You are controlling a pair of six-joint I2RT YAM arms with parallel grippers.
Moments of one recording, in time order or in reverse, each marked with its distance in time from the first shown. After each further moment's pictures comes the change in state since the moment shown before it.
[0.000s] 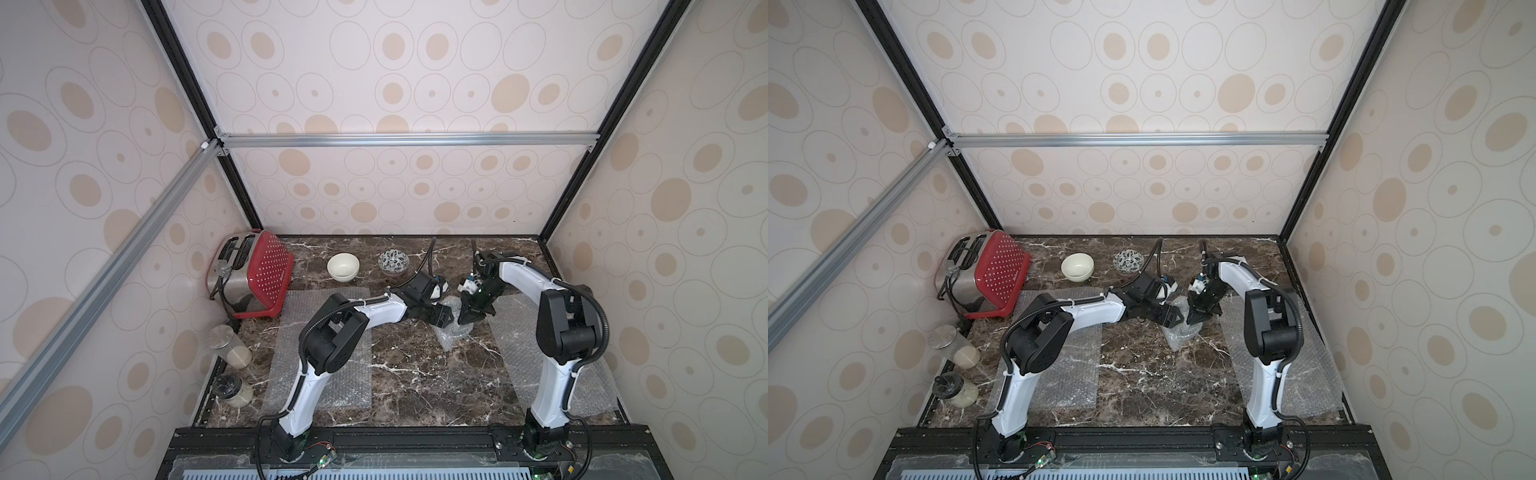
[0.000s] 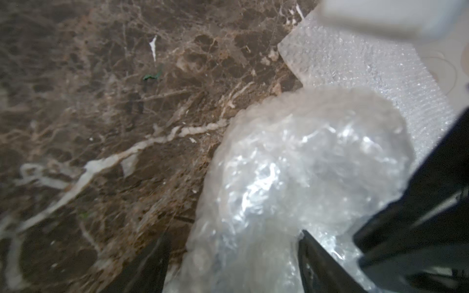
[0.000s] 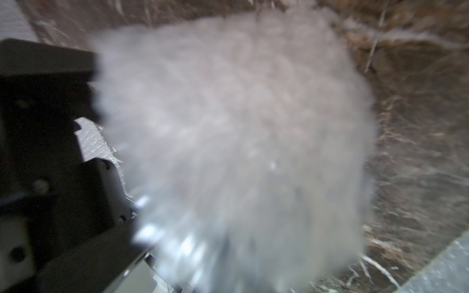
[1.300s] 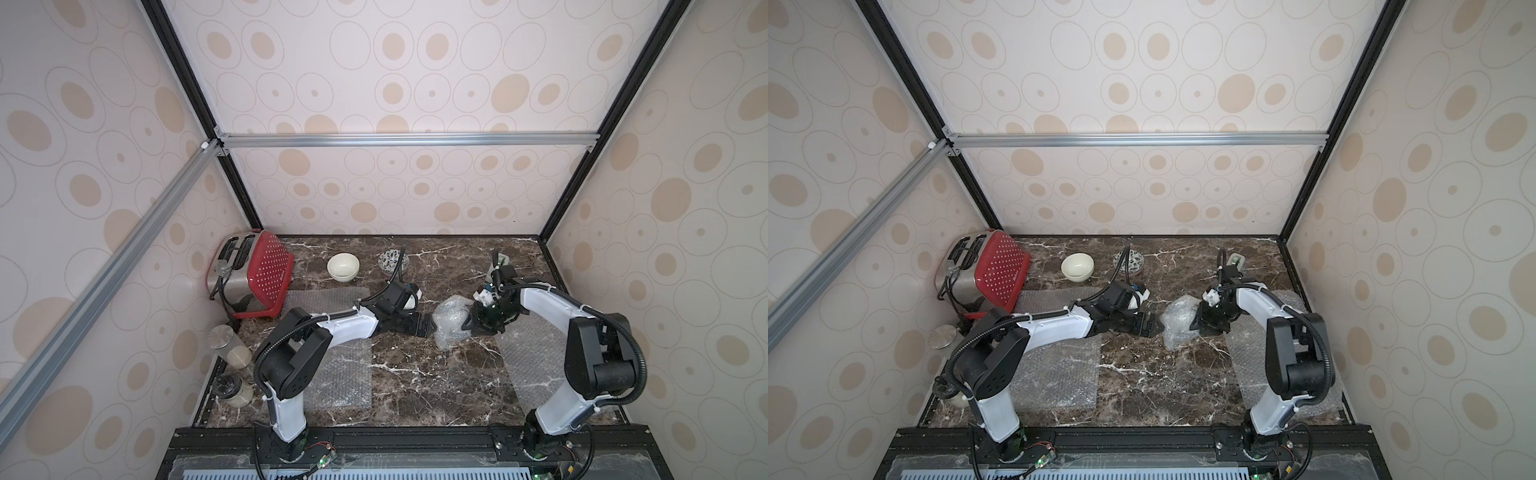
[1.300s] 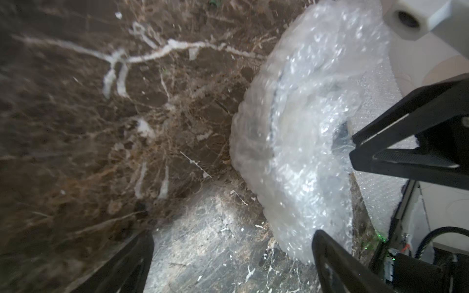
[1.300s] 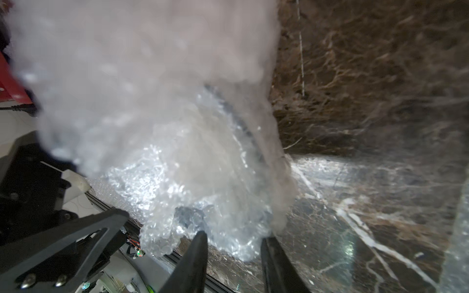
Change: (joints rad) left arm 0.041 -0.319 -0.416 0.121 0.072 -0.222; right arm -0.058 -0.283 -0.449 0.371 -0.047 0.209
